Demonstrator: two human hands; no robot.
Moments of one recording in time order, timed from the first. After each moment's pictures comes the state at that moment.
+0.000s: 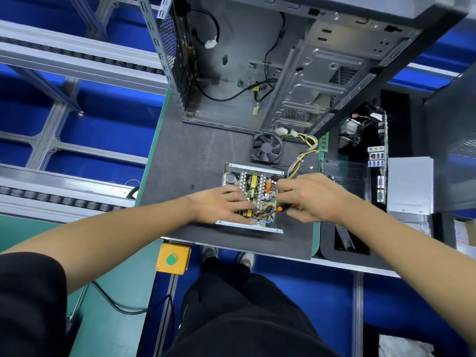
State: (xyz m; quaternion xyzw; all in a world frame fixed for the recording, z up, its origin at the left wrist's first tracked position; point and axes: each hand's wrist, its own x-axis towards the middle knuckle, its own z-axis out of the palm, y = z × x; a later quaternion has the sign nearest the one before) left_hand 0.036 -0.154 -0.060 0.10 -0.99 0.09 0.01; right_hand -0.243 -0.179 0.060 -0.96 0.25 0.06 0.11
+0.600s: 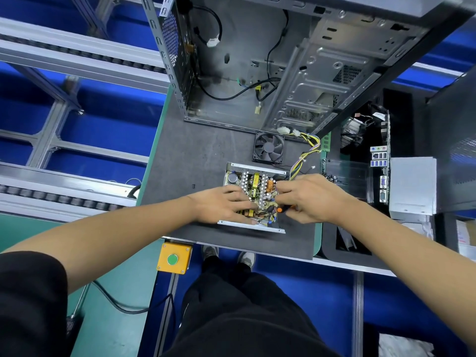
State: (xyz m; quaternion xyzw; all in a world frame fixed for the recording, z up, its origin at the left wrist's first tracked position) left_hand 0.036 -0.155 -0.060 0.11 -0.99 0.07 0.01; right_hand -0.238 -0.179 0.056 -0.96 0.24 0.09 0.10
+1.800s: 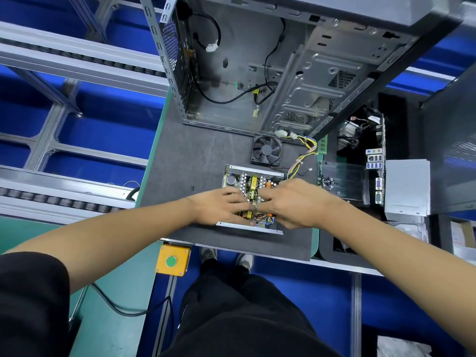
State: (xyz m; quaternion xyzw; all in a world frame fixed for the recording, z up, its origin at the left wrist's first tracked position) left_hand 0.035 -0.155 -0.058 0.10 -0.99 0.13 0.00; right_hand -0.201 -0.172 0.072 -0.95 0.17 0.24 0.06
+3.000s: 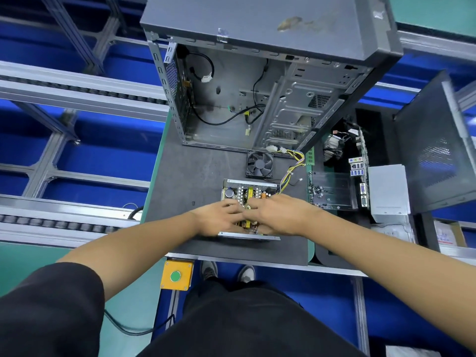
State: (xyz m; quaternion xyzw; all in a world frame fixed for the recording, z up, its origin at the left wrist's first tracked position) left_hand 0.030 -0.155 -0.048 0.10 -0.99 0.10 -0.01; right_hand -0.180 -0.158 0.081 -0.93 0.26 0.21 0.13
